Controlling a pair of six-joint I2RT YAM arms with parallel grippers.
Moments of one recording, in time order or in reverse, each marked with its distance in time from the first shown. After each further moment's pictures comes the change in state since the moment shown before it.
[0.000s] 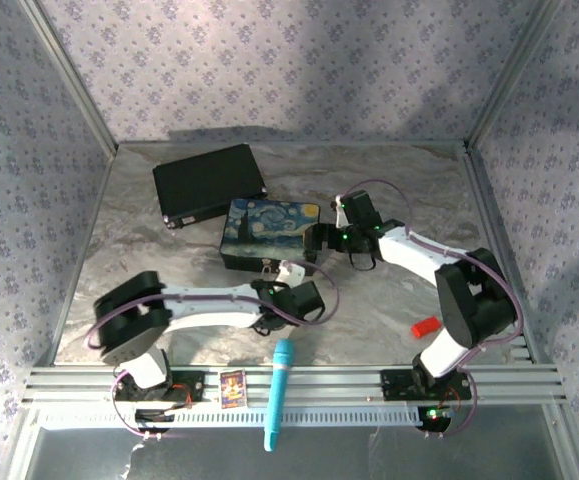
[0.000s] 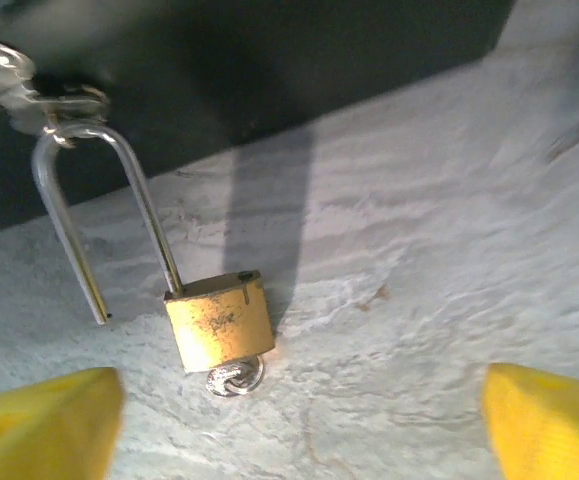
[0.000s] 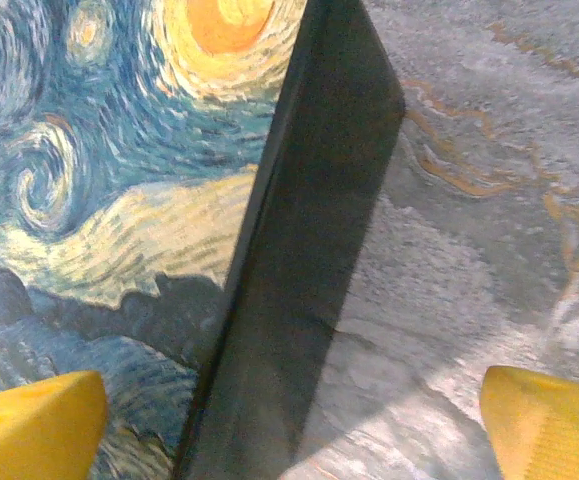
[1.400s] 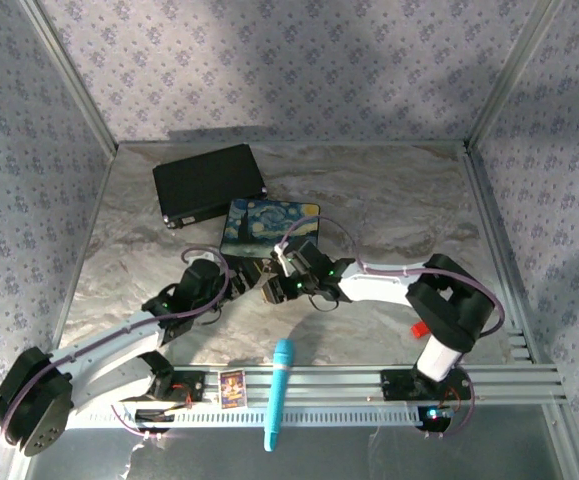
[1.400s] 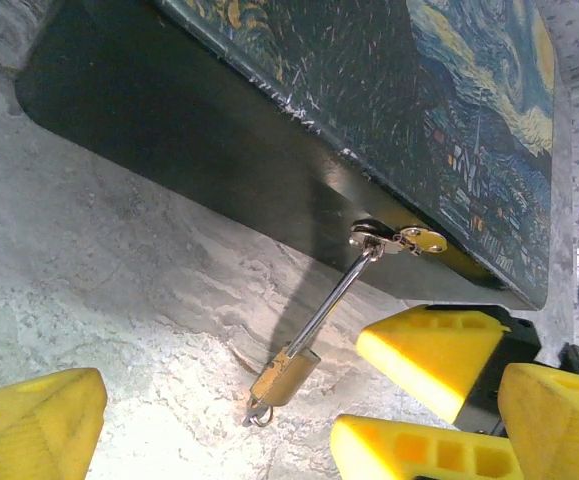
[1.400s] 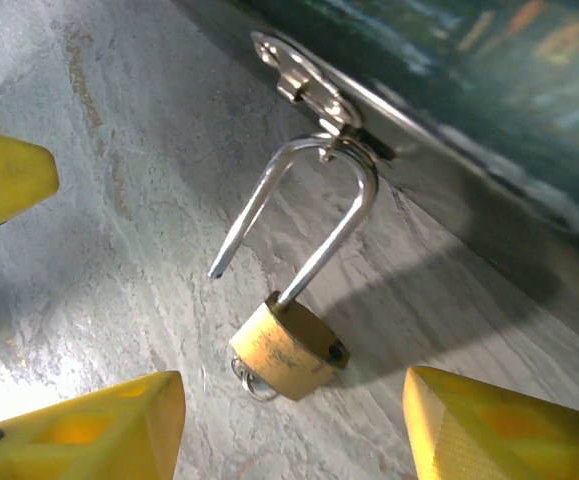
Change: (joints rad) left arm 0.503 -0.668 -0.614 0.557 0.525 -0.381; right arm 0.447 0.083 -0.089 0.220 0.058 -0.024
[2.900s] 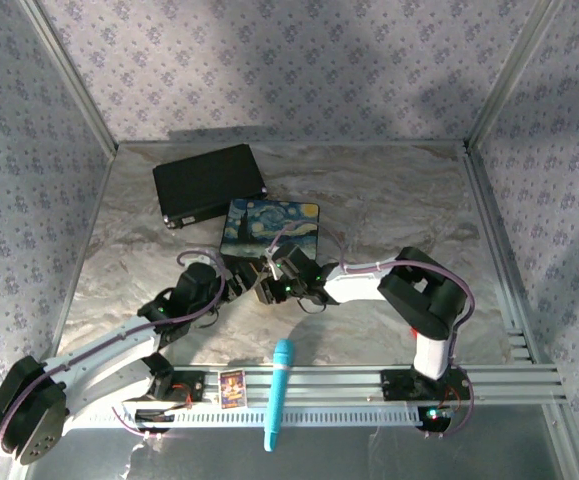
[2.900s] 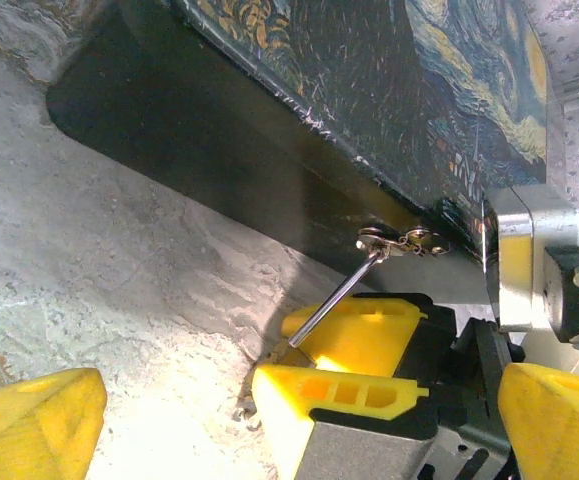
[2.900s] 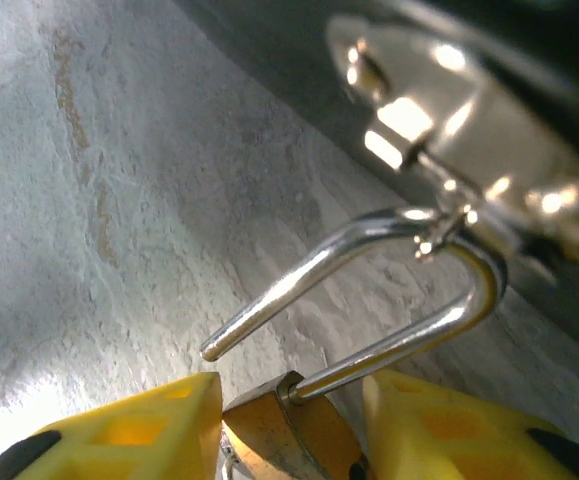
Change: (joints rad) left arm 0.000 -0.059 -0.030 -0.009 -0.024 0.000; right arm 0.028 0.142 0.020 0.167 0.019 0.016
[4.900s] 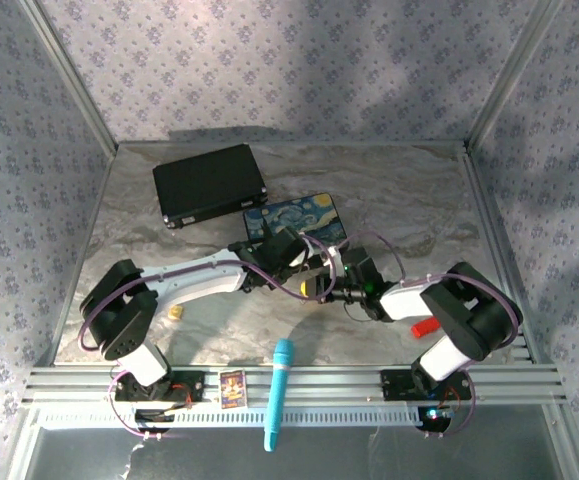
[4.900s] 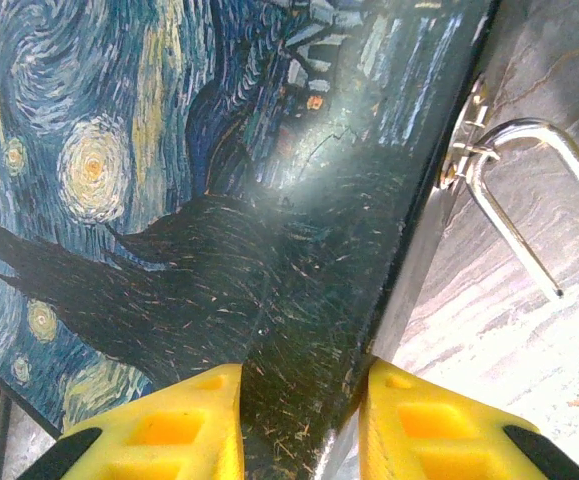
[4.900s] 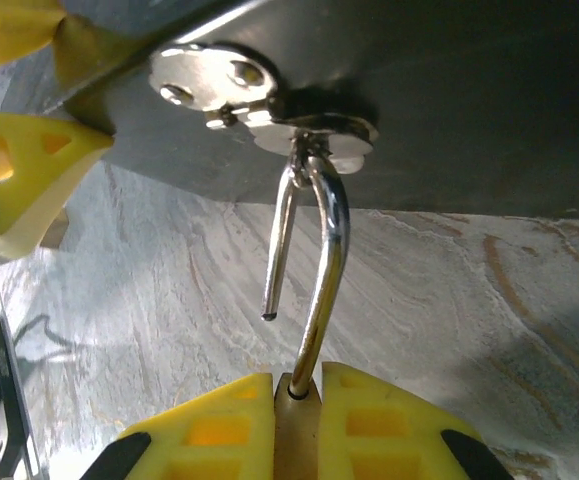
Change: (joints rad) left arm -0.245 0.737 0.756 -0.469 -0.353 1.328; right arm -0.278 -0.266 -0.498 0.433 -0.248 0.209
